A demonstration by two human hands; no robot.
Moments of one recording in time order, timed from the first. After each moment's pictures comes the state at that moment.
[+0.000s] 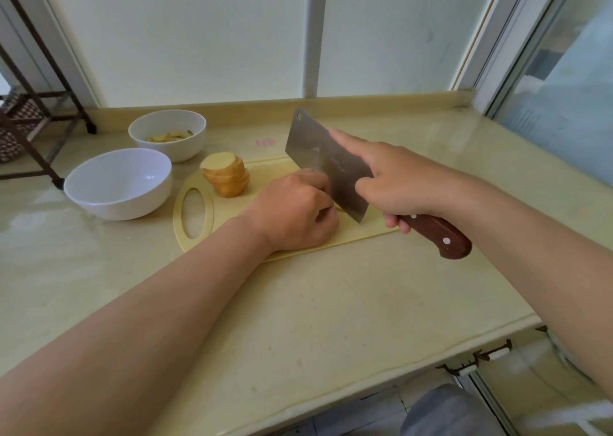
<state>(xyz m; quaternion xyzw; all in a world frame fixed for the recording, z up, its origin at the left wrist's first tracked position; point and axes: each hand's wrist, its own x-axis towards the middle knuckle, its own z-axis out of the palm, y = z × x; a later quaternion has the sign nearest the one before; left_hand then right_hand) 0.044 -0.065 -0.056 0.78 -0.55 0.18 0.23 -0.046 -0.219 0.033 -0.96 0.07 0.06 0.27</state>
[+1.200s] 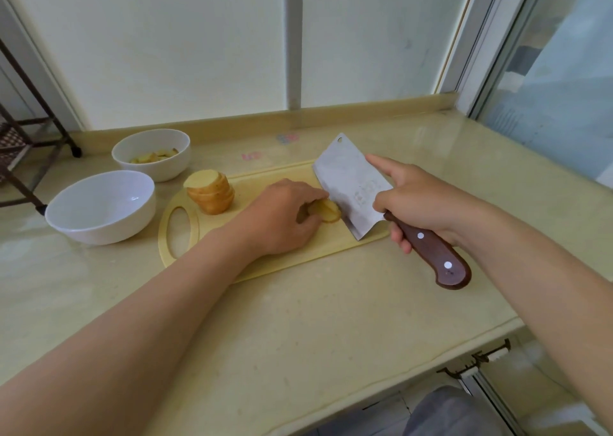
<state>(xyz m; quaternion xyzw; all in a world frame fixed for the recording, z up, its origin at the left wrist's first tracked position) 0.047 -0.069 -0.046 0.83 -0.48 0.07 0.26 -0.061 -0.259 0.008 -0.85 0.19 0.03 0.49</state>
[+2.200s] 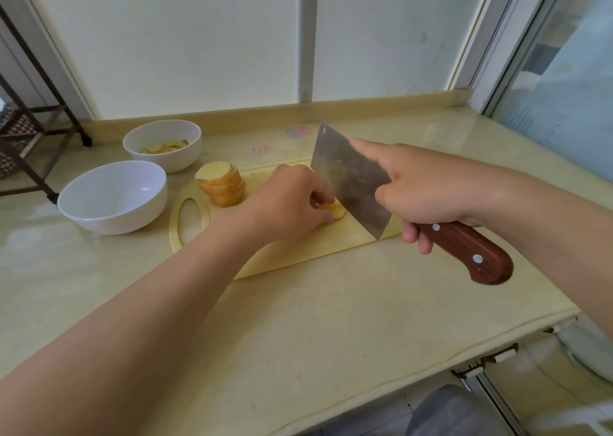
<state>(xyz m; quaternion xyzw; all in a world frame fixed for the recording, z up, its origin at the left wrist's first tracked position) 0.037 -0.068 -0.017 0.88 -0.38 -0.04 0.28 -0.068 -0.221 0.056 -0.94 0.14 0.11 0.30</state>
